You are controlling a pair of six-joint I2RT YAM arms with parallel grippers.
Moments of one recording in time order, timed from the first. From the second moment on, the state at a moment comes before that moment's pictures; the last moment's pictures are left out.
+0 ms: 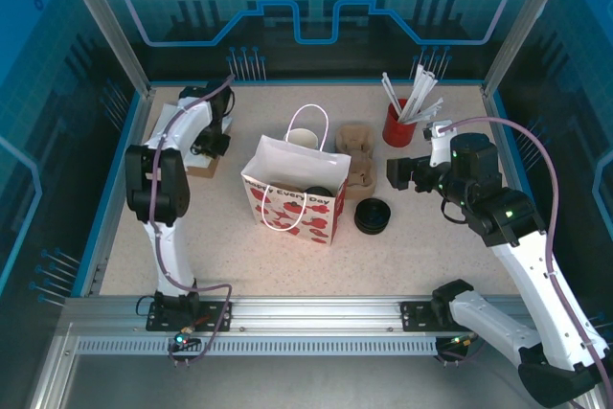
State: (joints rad) left arm -0.06 2.05 1.76 -1.20 -0.28 0.12; right arm 0.36 0.86 1.15 -0.84 0.01 0.18
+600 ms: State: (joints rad) left arm -0.06 1.76 1.76 -1.11 -0.46 0.15; right arm 0.36 0.87 1.15 -0.84 0.01 0.17
